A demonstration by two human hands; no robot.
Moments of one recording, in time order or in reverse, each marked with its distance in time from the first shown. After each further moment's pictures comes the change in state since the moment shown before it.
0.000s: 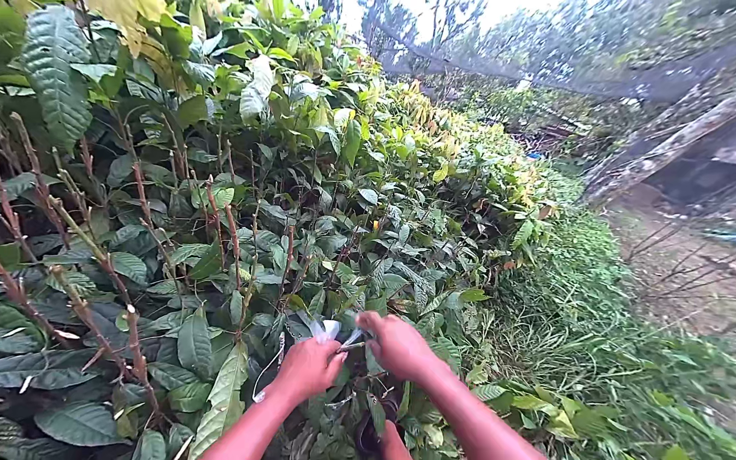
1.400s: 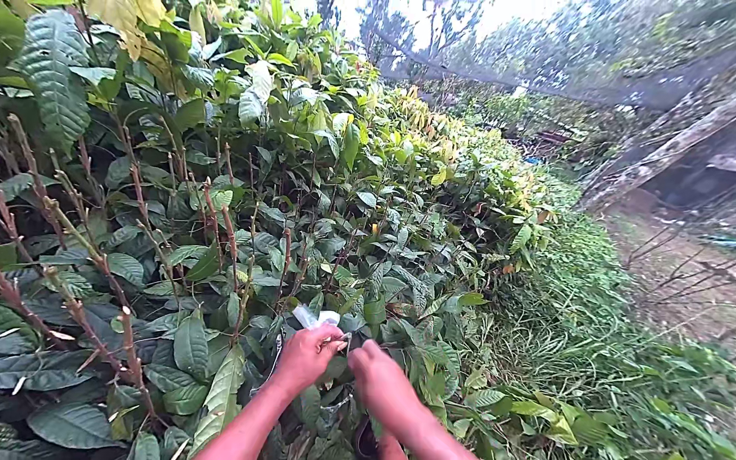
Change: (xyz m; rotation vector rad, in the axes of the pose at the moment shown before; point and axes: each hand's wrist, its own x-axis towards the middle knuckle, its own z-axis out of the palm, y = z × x) left_hand 0.007 -0.008 -0.003 -0.298 0.294 0.100; right_hand -0.028 -0.021 0.047 0.018 0.185 -0.033
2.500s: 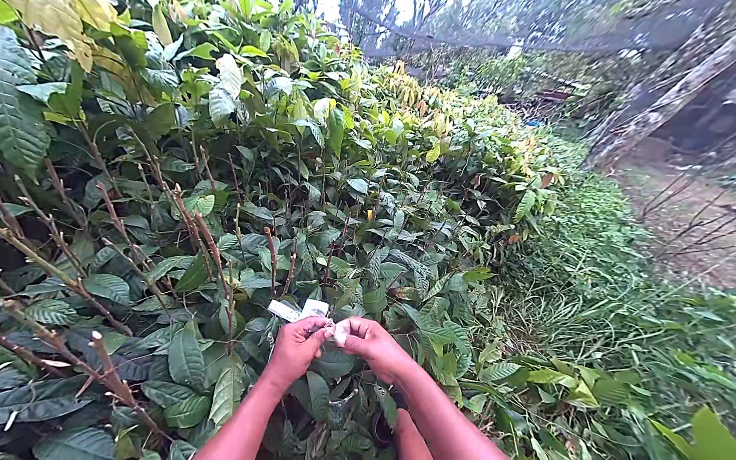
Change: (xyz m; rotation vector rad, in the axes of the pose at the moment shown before) left_hand 0.002 -0.006 0.000 -0.503 0.104 -0.039; right_hand 0.044 0.040 0.028 1.142 -0.096 -0.054
